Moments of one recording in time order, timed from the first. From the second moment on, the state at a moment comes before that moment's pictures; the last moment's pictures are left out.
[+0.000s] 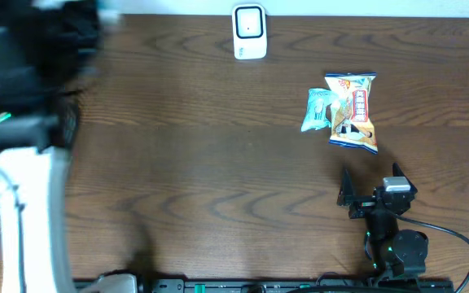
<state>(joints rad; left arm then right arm) 0.07 1.40 1.64 -0.59 0.35 -0.78 0.07 0.01 0.01 -0.07 0.02 -0.01</state>
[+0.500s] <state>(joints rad) -0.49 1.91 1.64 -0.48 0.08 -0.56 0.07 0.01 0.01 -0.07 0.02 -0.01</state>
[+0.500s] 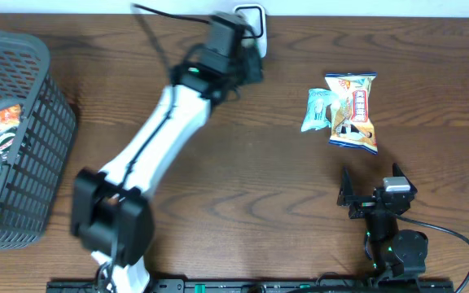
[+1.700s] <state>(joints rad) 0.01 1.39 1.65 -0.92 -0.04 -0.47 0.07 0.01 0.01 -0.07 0.02 -0.01</state>
